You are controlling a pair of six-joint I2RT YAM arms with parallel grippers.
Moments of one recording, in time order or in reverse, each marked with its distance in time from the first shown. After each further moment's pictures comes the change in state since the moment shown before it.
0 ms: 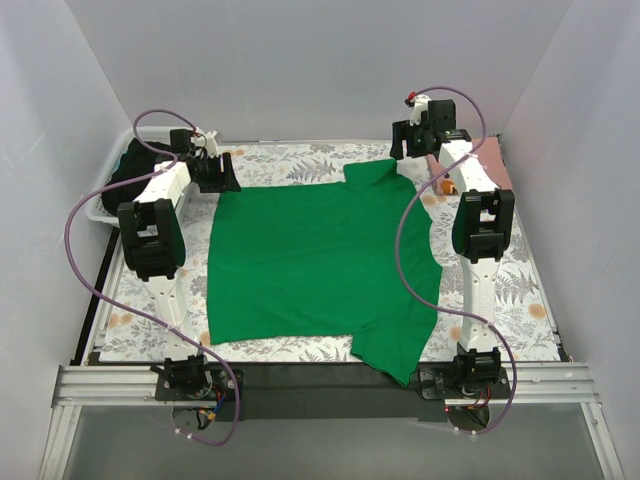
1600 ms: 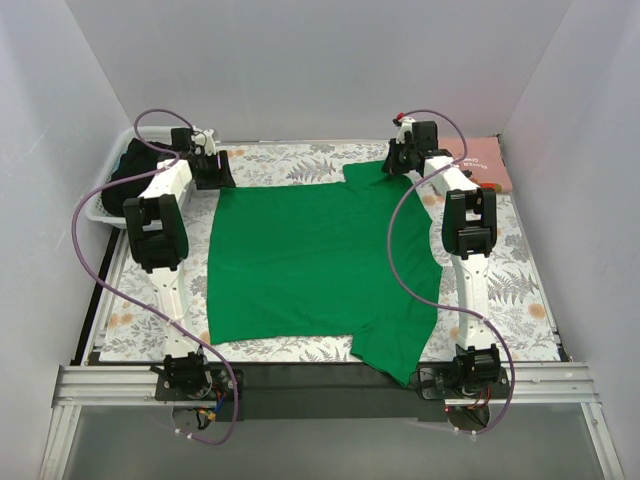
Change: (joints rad) left arm 0.014 0.130 0.128 0.021 -0.101 -0.024; right arm 0.033 0.139 -0.068 0.239 -0.084 0.169
